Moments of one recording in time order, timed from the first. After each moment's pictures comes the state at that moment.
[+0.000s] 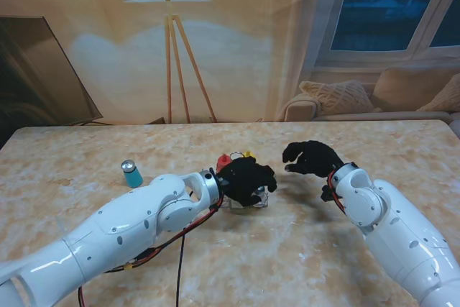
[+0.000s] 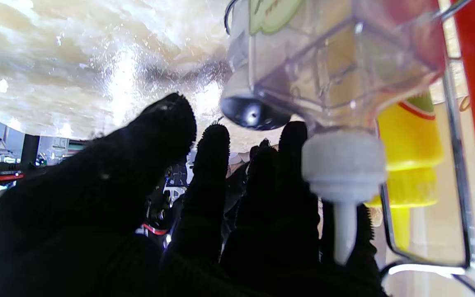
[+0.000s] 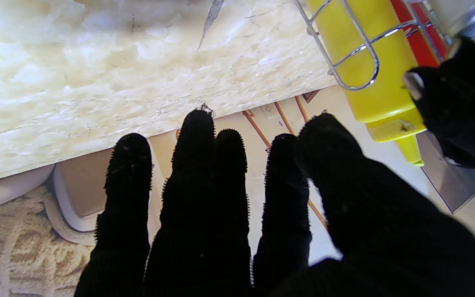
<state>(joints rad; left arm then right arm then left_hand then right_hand) 0.92 -1.15 -0.48 -1.27 0.87 -0.31 0.13 -1.21 -1.09 1.11 -1.18 -0.65 -0.27 -0.04 0.67 -0.64 0.92 -0.17 0.68 0.09 0.58 0.50 0.60 0.22 0.42 0.49 0.70 0.15 0.62 0.99 0.41 0.15 1.08 0.81 0.63 -0.55 0.82 -0.24 0.63 -0.28 0.89 0.42 0.90 -0.05 0.50 0.45 1.00 -0.09 0.44 0.45 0.59 0.10 0.98 0.35</state>
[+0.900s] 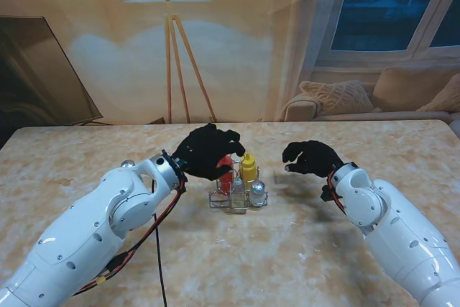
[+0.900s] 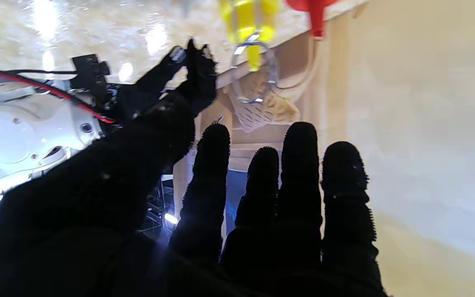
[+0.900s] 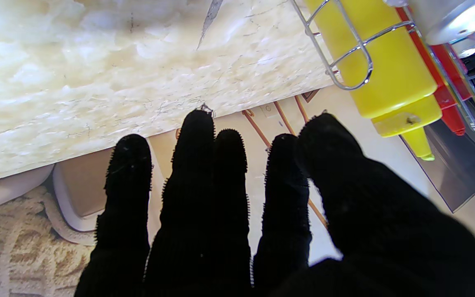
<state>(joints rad) 1.24 -1.08 -0.99 -1.61 1.05 -0.35 0.08 -1.21 -1.09 1.11 -1.18 -0.65 -0.27 -0.04 0.67 -0.63 0.90 -0.16 0.68 0.09 0.58 0.50 0.60 0.22 0.41 0.46 0.68 0.18 0.57 0.93 0.40 0.17 1.06 0.80 0.63 -0.55 0.82 -0.24 0.63 -0.28 0.89 0.42 0.90 -0.05 0.50 0.45 1.00 -0.09 0.44 0.45 0.58 0.10 0.98 0.35</state>
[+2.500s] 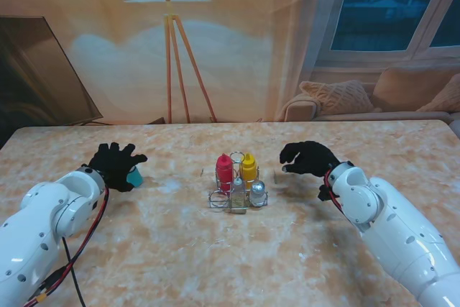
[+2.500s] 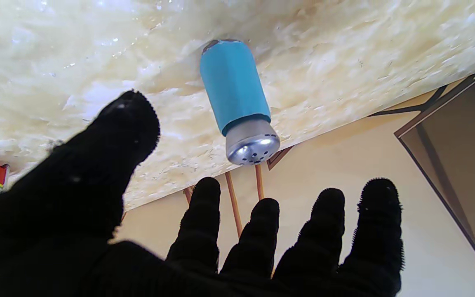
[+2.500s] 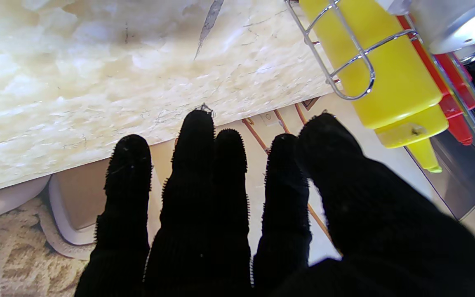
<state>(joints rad) 1.42 -1.00 -1.34 -1.50 1.28 -0.14 -0.27 -1.18 -1.09 1.07 -1.15 -0.63 -0.25 -0.02 0.56 -0.59 0.76 -0.15 0.38 0.07 0.11 0.33 0.30 0.25 0.07 0.22 0.28 0.42 0.16 0.38 0.15 0.48 0.55 0.52 0.63 -0.55 0.82 -0.24 0.63 -0.28 0.89 0.42 0.90 -0.05 0.50 0.45 1.00 -0.09 0.44 0.45 0.58 0.10 0.98 0.35</state>
